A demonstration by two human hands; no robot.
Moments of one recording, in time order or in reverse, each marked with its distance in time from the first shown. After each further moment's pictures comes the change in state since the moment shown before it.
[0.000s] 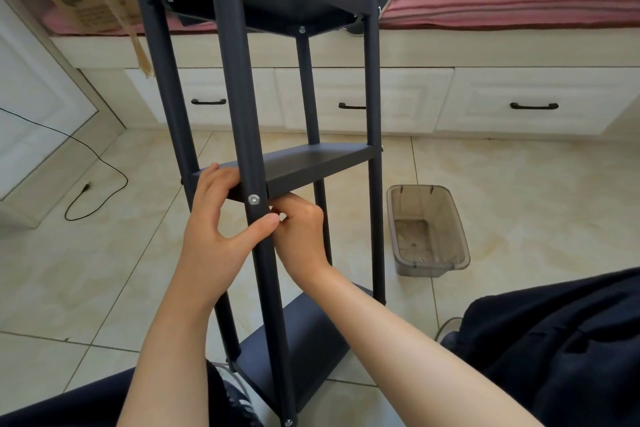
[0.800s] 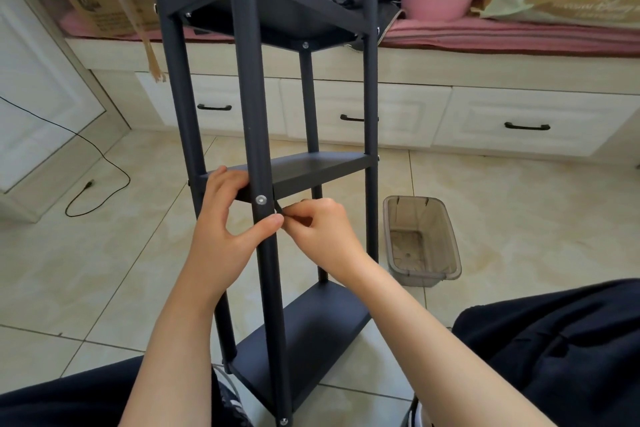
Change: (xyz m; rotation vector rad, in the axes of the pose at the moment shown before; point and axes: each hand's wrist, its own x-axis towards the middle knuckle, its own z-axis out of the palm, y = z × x) left_hand -0.003 -0.001 0.000 -0.011 -0.001 0.004; right_hand 0.011 -0.022 -0.054 -0.152 -0.361 0.207
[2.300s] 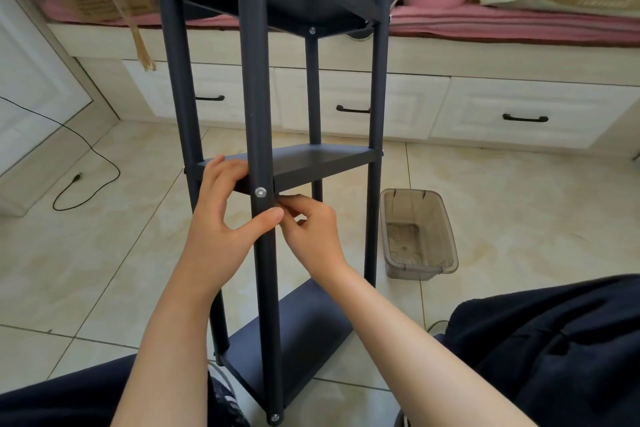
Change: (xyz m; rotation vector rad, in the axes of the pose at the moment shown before) left_hand 0.005 0.000 0.008 -0.026 -0.022 -0.012; right_hand 0.005 0.029 0.030 0.209 0.200 -0.013
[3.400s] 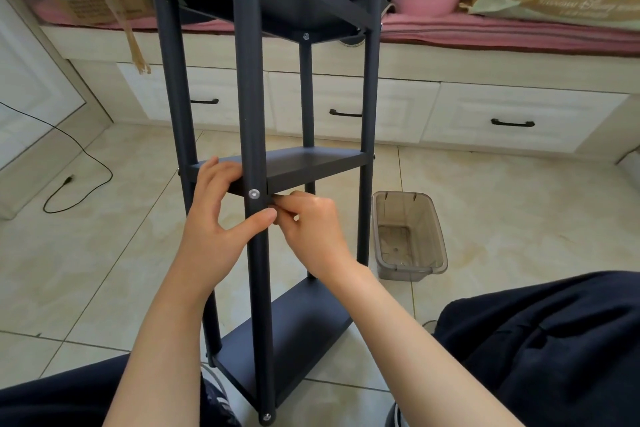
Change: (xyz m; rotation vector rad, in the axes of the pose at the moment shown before) left_hand -0.001 0.001 0.001 -0.002 -0.008 0.022; right_hand -0.001 -0.023 -0.023 -0.378 -0.042 -0.264
